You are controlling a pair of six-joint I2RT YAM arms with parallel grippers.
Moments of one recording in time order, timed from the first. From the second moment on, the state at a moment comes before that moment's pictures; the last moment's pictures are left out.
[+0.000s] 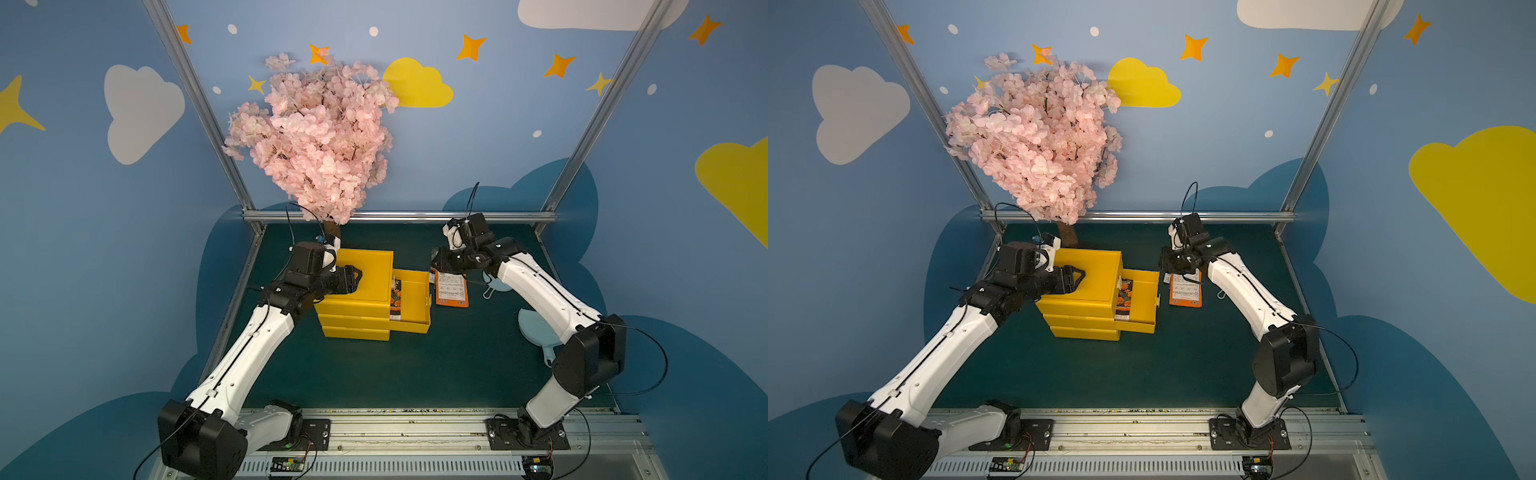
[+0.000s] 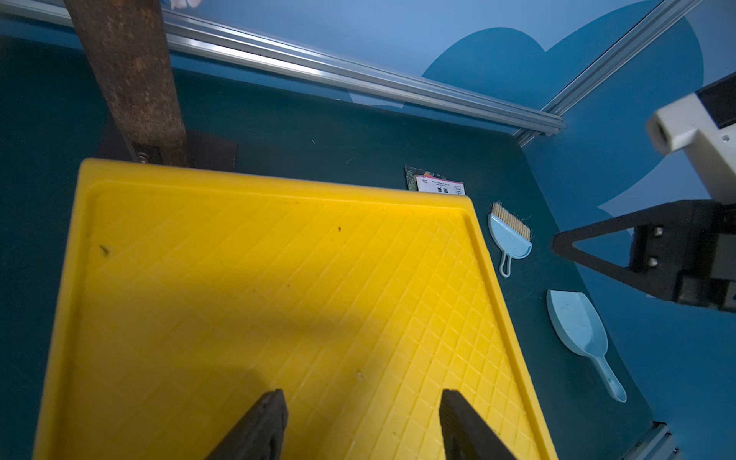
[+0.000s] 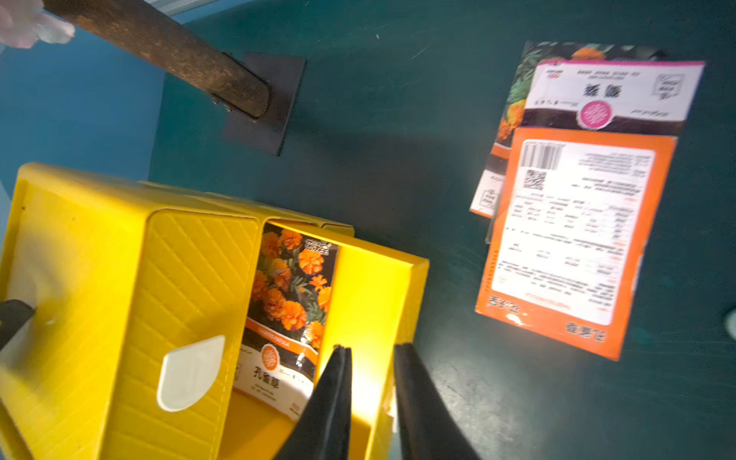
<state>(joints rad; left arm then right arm) -0.29 1.20 1.10 -0.57 0.24 -0.35 0.52 1.68 1.55 -0.75 -0.23 0.47</state>
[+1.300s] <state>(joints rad) -0.29 1.18 1.07 -0.54 0.23 -0.35 0.72 1.93 1.54 -0.66 -0.20 0.63</state>
